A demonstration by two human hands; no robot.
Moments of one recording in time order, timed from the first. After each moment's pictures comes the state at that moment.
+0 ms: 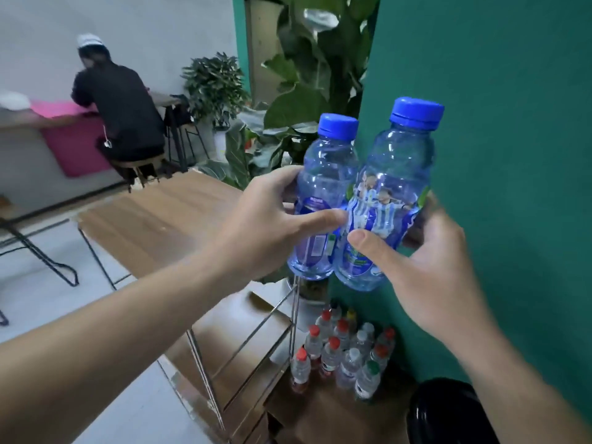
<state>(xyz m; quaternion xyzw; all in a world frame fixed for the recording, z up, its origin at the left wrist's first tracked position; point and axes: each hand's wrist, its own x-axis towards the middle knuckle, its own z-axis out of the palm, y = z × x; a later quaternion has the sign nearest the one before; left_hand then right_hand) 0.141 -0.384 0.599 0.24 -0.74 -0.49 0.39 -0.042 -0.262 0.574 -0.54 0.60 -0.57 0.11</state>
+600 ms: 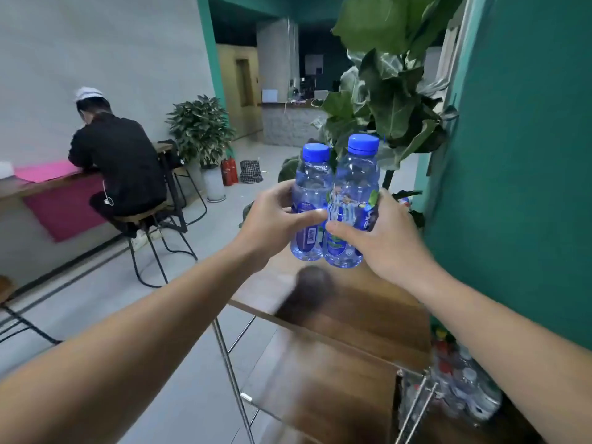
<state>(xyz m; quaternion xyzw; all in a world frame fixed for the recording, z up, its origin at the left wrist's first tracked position) 0.349 -0.662 0.580 0.20 -0.75 -0.51 0.38 0.183 -0.515 0.571 -0.50 0.67 -0.55 0.08</state>
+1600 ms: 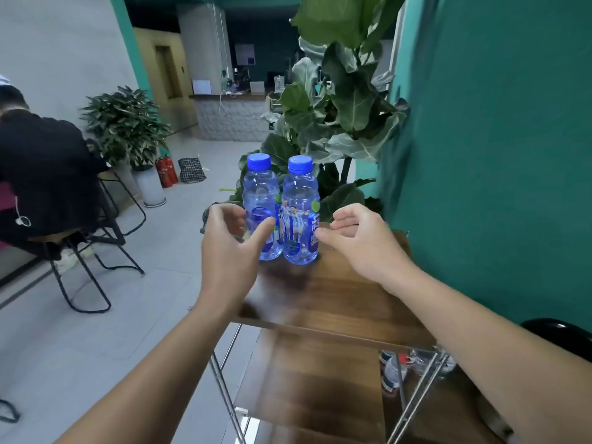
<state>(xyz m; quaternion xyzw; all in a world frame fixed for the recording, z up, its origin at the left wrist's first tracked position) 0.404 -0.688 0.541 0.32 -0.71 -0.41 0.48 0.222 -0.537 0.558 -0.38 0.77 -0.50 0.10</state>
